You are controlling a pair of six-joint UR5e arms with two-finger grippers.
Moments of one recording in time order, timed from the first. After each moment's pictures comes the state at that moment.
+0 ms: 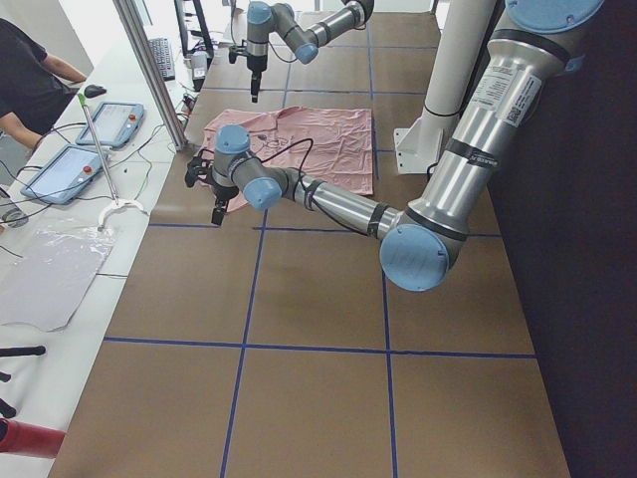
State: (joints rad) left arm -1.07 -2.01 -1.46 -2.07 -2.04 -0.83; right arm 0.88 -0.73 1.40 -1.49 2.07 0.94
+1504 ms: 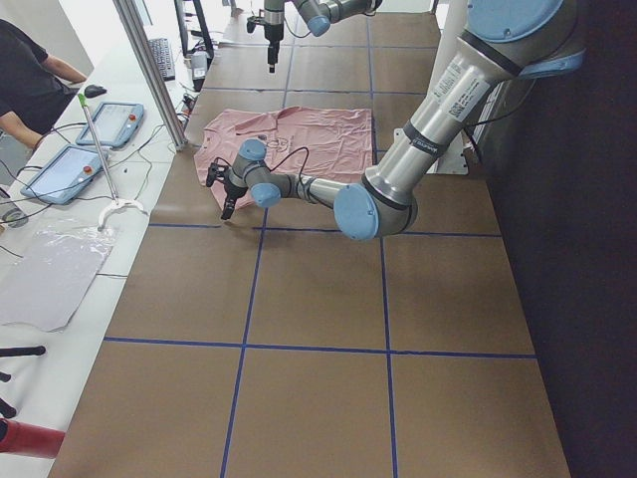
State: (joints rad) left arm -0.84 -2.27 -0.98 -2.35 -1.72 -1.02; right arm 0.96 -0.96 1.62 -1.53 2.17 0.92
